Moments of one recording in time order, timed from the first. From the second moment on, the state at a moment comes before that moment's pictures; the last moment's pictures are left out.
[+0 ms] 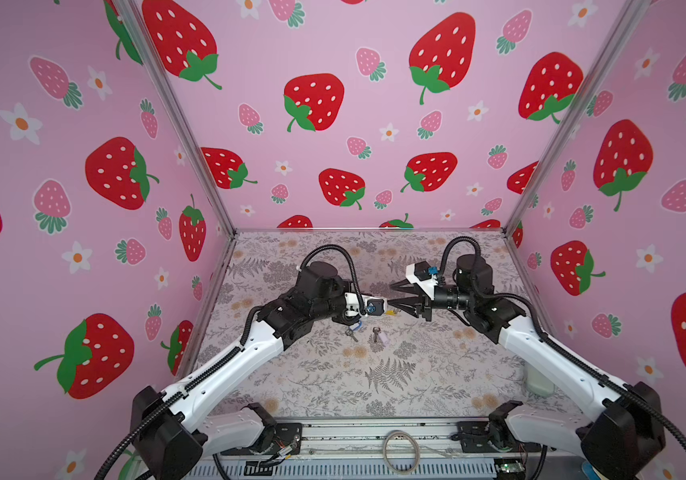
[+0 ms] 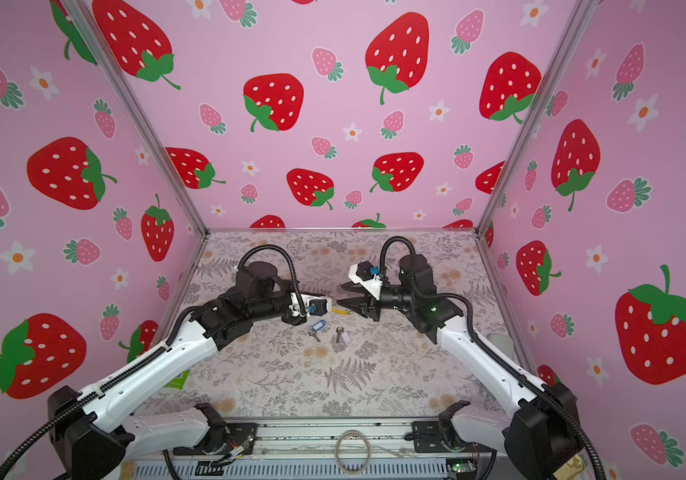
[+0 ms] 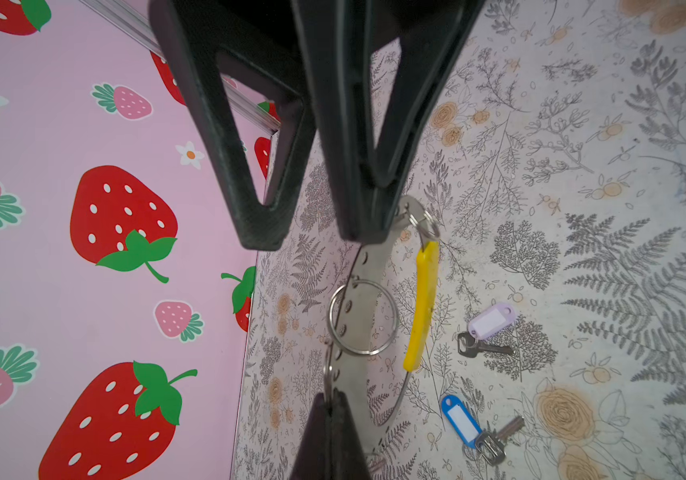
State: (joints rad) left arm -0.67 1.20 1.07 -0.38 0.27 1.08; right arm 0.61 1.21 0.94 -0.05 -0.85 -0.31
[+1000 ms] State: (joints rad) left arm -0.66 1.20 1.07 -0.32 0.27 0.93; right arm 0.62 1.23 0.90 0.01 -0.79 -0.31
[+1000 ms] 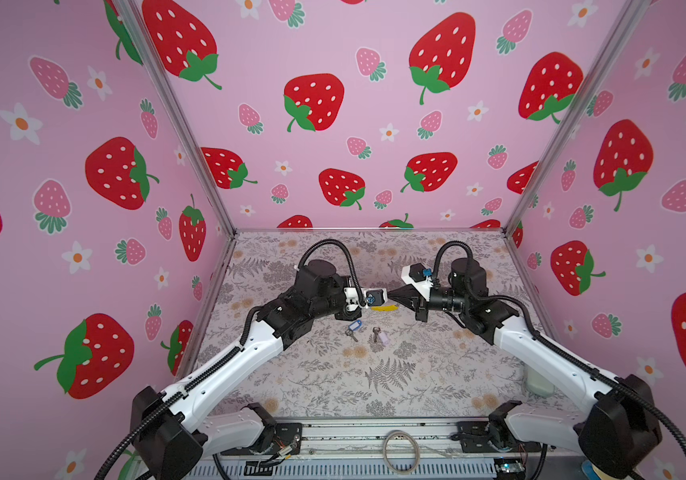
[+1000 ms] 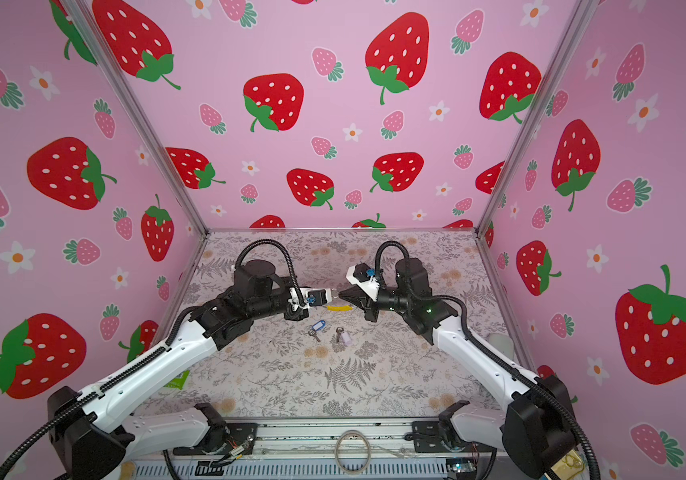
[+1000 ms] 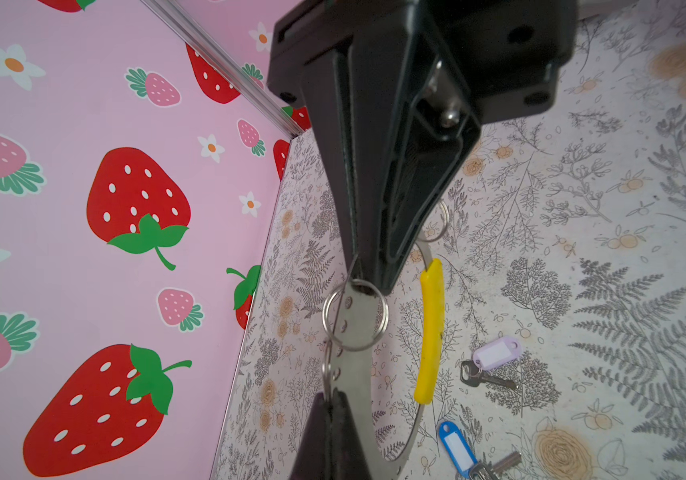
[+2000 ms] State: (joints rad) left arm -0.62 1.20 1.05 -0.26 0.40 0.78; right arm 0.64 1.22 0.88 0.05 -0.74 -0.35
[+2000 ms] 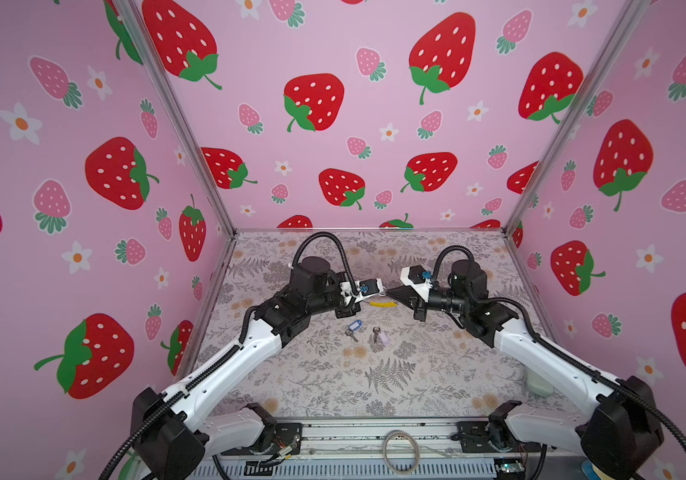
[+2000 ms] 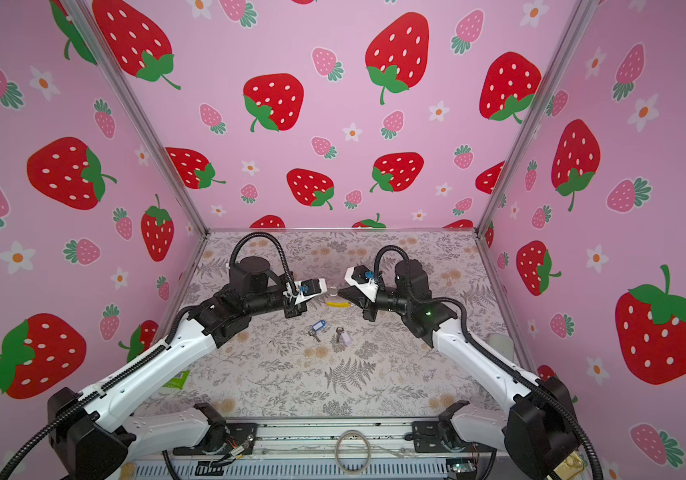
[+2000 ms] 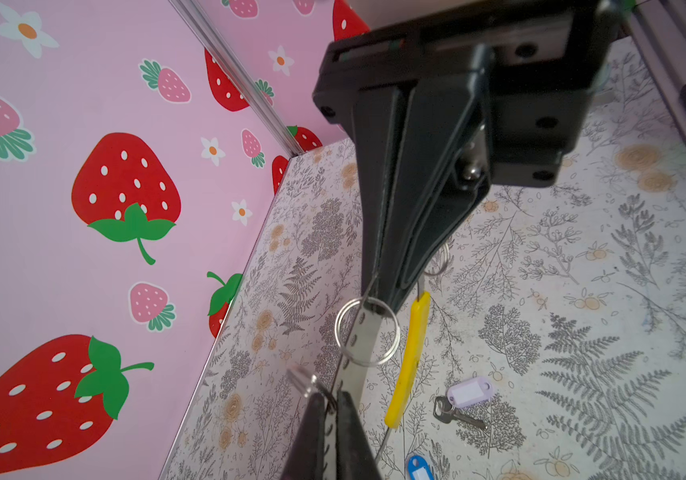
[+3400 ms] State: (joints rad) left arm -0.66 1.16 1.00 -0.22 0.34 0.76; right arm 0.65 1.22 0.88 0.04 -0.72 -0.37
